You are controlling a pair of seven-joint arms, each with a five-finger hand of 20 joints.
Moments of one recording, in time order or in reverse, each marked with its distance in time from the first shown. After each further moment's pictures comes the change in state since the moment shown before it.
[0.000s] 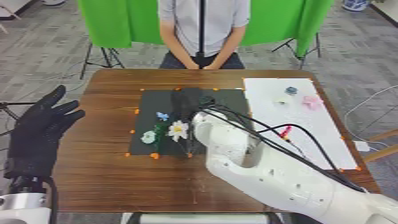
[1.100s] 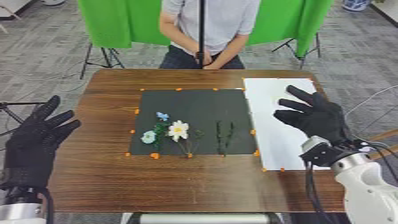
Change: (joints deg) left arm 4.5 -1.9 -1.8 -0.9 -0.3 0.3 -0.9; right arm -62.8 2.4 71.9 -19.4 84.7 9.2 -30.6
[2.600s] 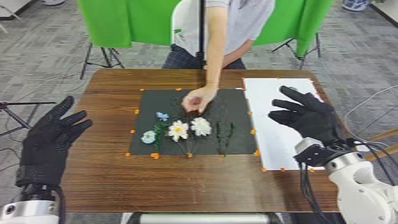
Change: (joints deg) left arm -3.0 3.5 5.2 0.9 -1.9 1.9 2.4; right arm 2.4 0.2 -2.3 1.5 -2.9 -1.9 -0.9
